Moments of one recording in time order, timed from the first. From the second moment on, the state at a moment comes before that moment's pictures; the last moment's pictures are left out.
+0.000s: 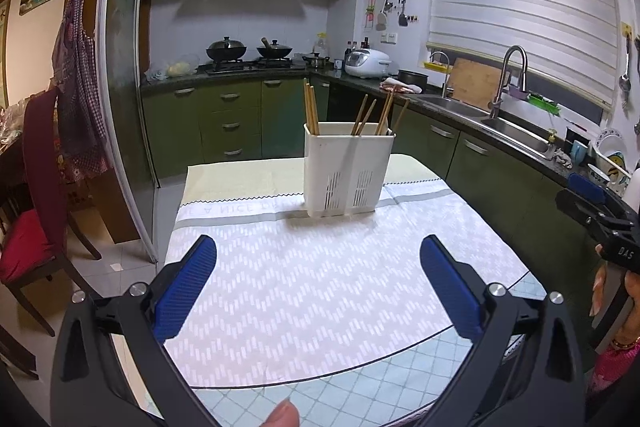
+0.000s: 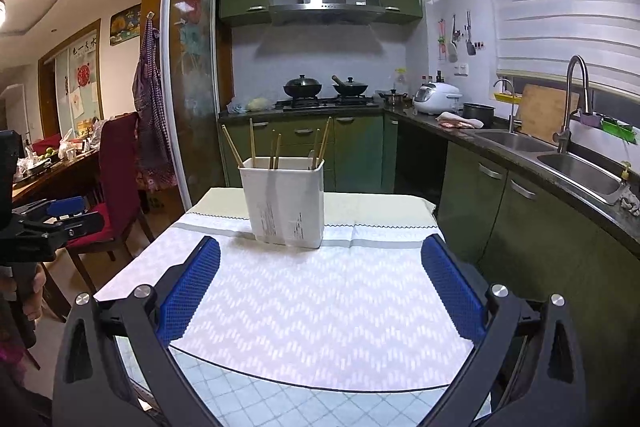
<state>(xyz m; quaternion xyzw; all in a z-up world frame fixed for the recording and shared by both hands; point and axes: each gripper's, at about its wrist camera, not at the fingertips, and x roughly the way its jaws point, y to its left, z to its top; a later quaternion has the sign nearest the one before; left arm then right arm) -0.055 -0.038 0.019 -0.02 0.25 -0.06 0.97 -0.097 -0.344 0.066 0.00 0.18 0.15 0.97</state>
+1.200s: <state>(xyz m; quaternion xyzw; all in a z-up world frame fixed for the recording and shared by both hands) -0.046 -0.035 0.013 -0.01 0.26 -0.05 0.96 -0.074 -0.328 0.065 0.00 0.20 0.17 0.97</state>
